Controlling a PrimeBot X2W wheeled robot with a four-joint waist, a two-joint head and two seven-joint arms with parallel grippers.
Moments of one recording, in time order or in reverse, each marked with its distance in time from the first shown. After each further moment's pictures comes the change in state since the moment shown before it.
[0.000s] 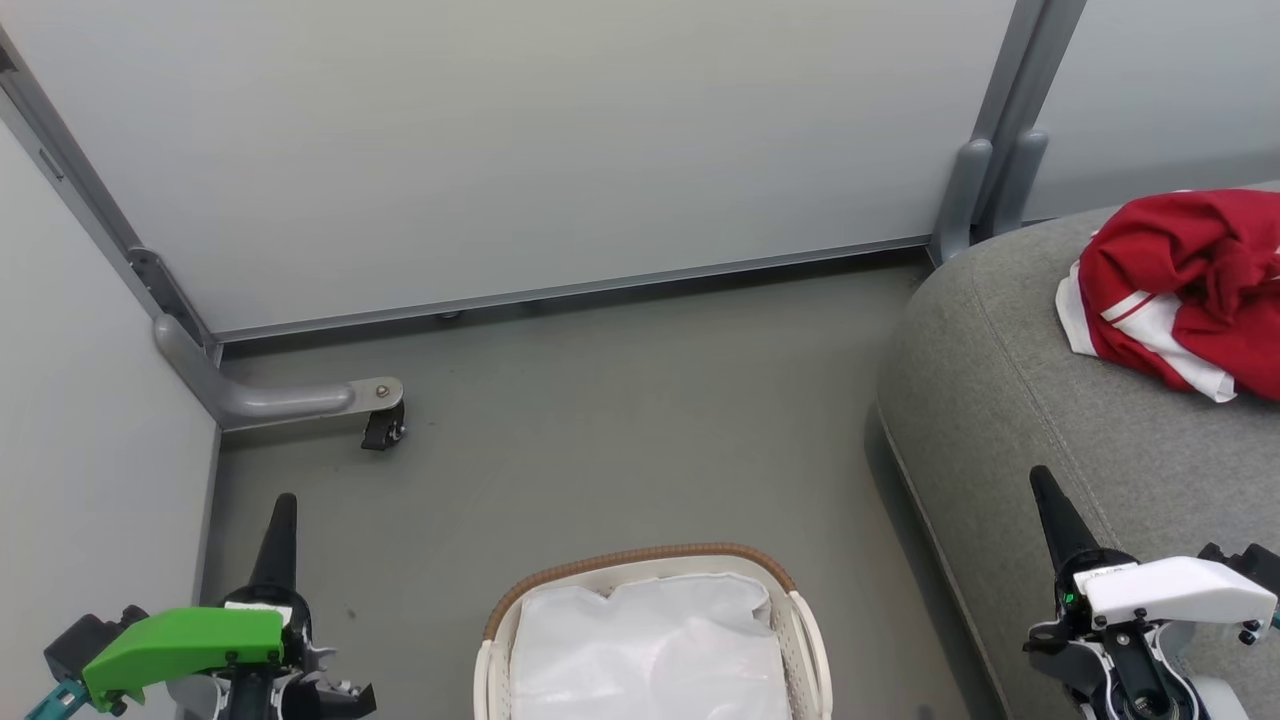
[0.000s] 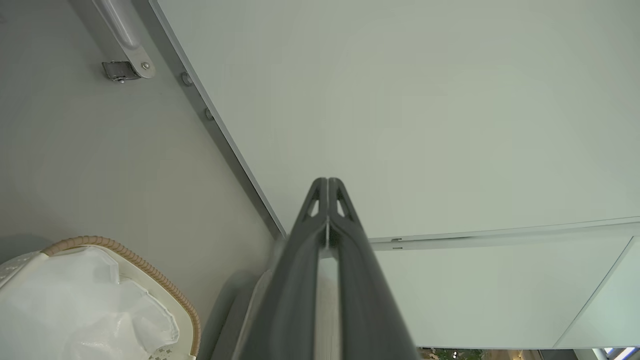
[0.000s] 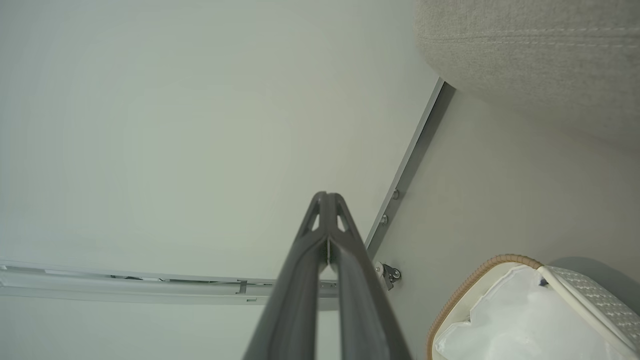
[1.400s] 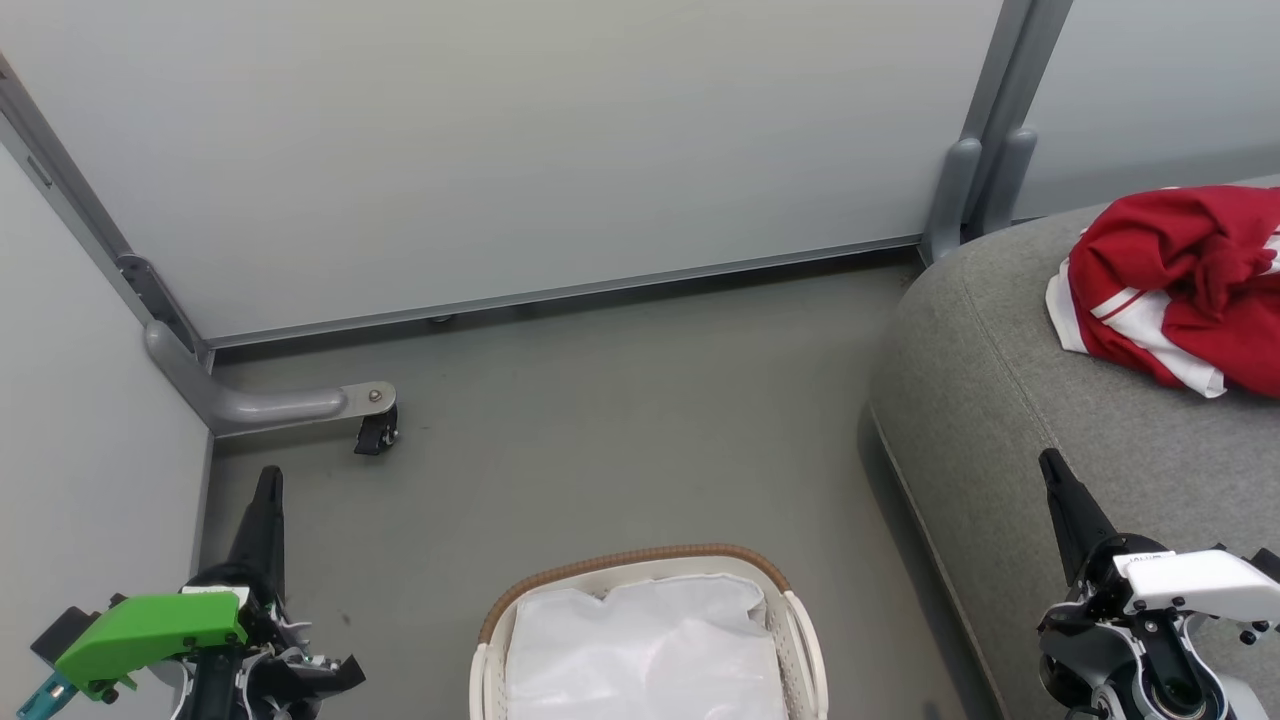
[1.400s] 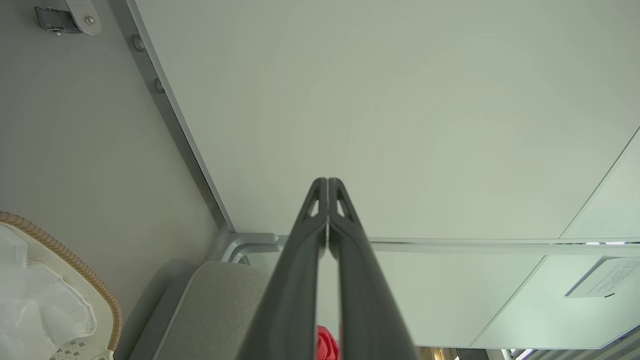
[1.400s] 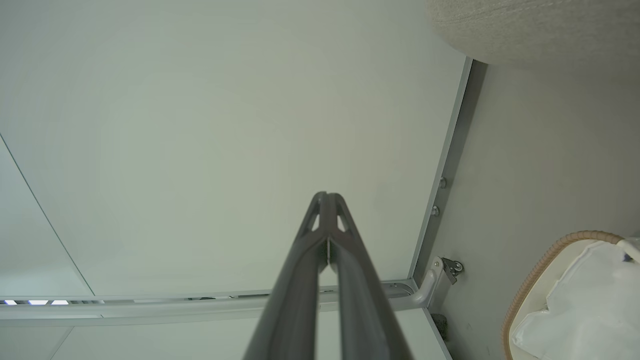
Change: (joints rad) left arm -0.027 0.000 0.037 -0.025 -0.205 -0.006 0.061; right arm -0.009 -0.002 -0.027 -0.023 0.244 0.000 0.061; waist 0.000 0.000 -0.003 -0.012
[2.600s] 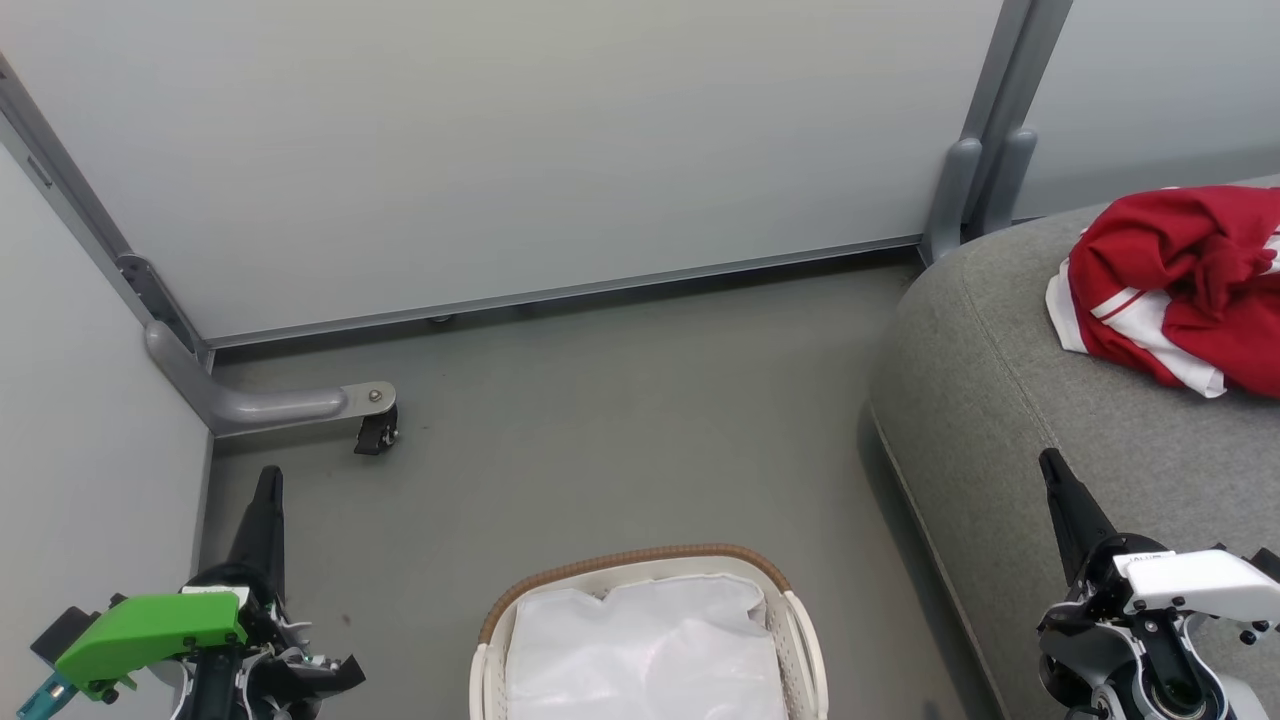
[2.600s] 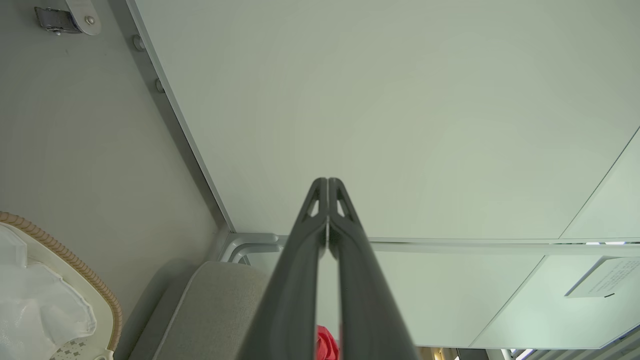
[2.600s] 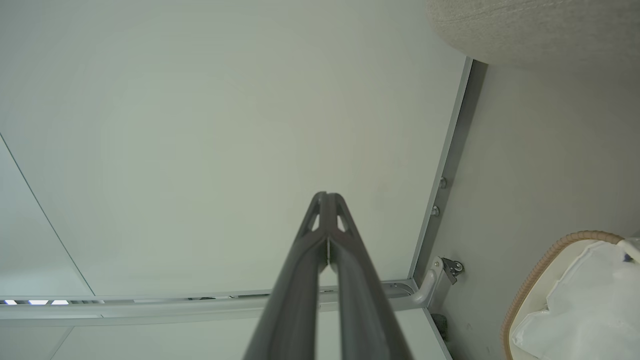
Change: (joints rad) left arm 0.000 0.000 0.000 0.000 0.000 0.000 0.000; right arm 0.000 0.000 0.000 0.000 0.000 0.000 0.000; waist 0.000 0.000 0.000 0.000
